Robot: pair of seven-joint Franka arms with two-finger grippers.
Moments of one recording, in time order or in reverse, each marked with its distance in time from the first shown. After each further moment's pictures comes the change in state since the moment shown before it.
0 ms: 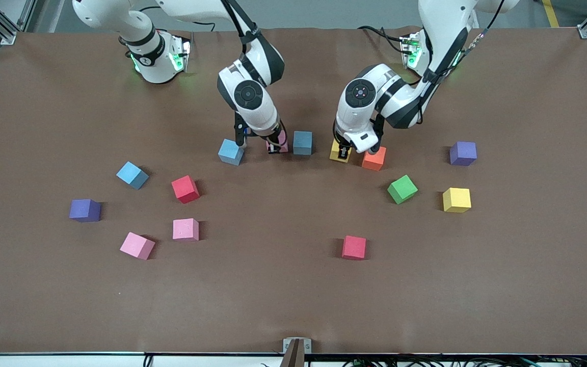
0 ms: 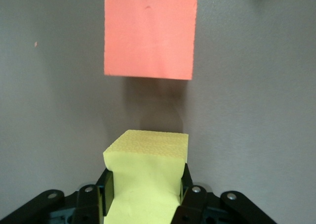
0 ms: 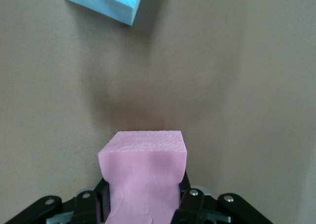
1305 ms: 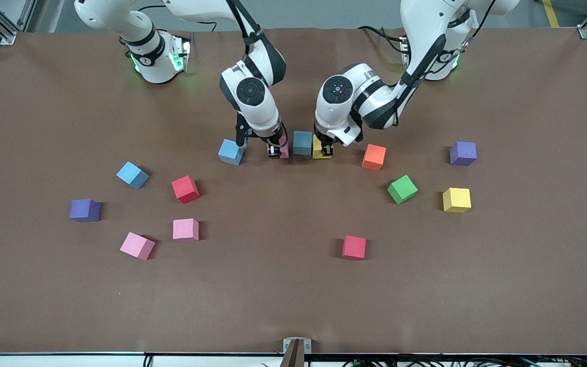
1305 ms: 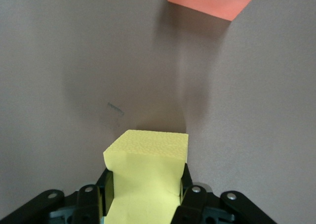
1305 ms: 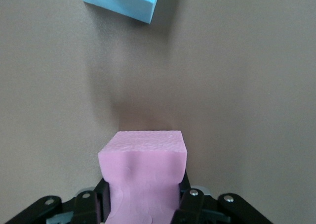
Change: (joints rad) left arm -0.090 0.084 -0.006 0.094 0.000 0.001 -0.315; right arm 0.087 0.014 -0.088 0.001 -0.002 0.061 0.056
